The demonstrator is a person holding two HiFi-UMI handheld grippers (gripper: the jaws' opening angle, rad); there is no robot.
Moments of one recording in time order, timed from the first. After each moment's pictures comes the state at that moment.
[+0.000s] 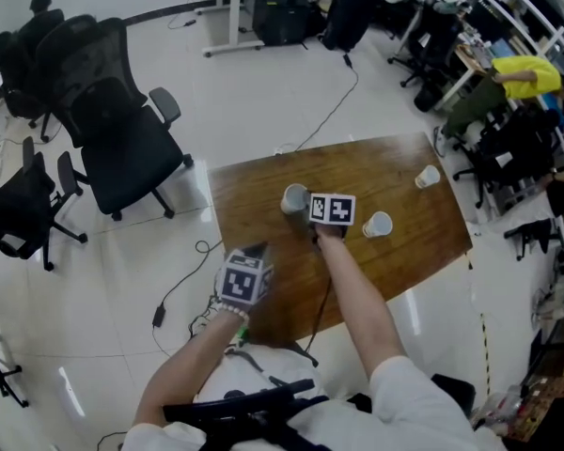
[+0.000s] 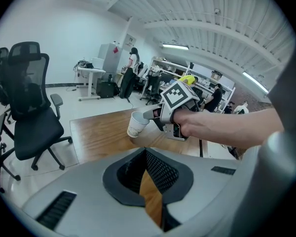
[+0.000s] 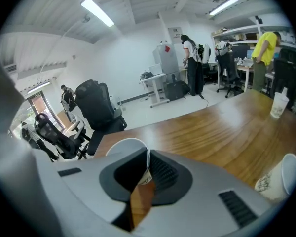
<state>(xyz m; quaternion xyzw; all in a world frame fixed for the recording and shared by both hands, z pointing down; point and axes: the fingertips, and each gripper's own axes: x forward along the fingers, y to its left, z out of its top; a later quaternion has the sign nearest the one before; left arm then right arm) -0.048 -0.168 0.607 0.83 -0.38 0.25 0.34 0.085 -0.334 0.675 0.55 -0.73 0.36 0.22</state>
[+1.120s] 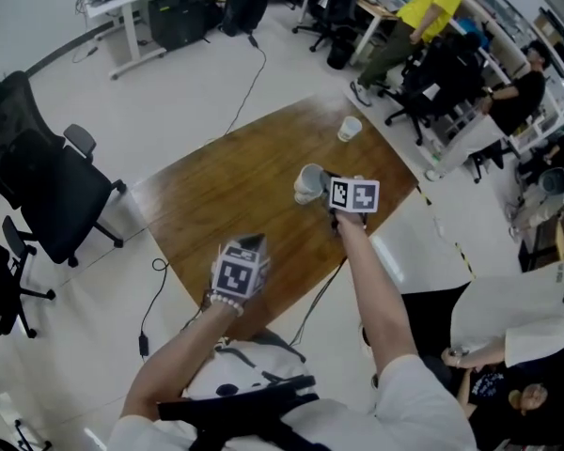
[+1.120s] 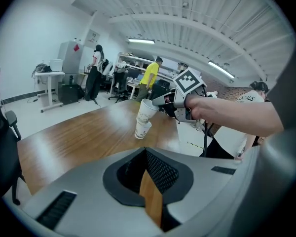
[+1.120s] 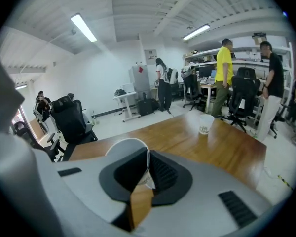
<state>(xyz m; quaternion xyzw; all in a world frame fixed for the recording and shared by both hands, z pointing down) 0.104 -0.125 0.581 0.90 -0.21 0.27 0.27 0.323 -0.232 0.574 0.68 -0.64 0.30 0.18</state>
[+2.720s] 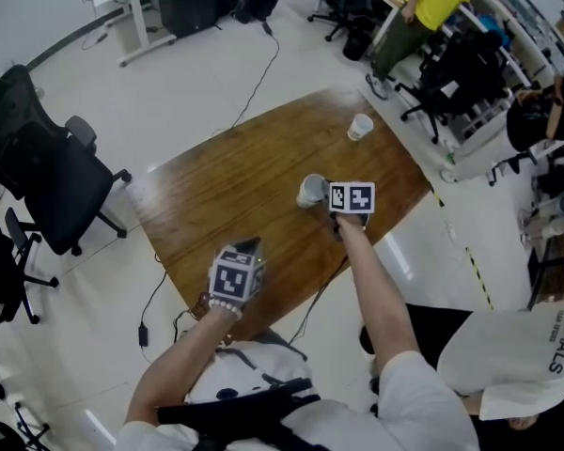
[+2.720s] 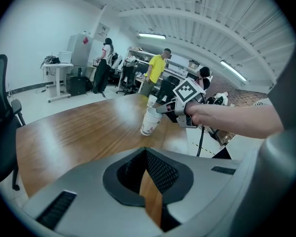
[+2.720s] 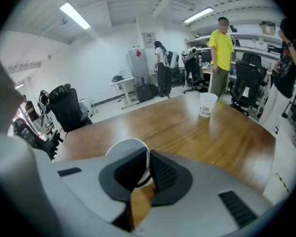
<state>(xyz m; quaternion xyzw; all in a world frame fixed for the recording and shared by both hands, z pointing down) 0.125 -0.137 0.614 0.87 -0.25 0.29 0.31 0.364 -0.242 0.661 0.65 -0.63 0.36 0.23</state>
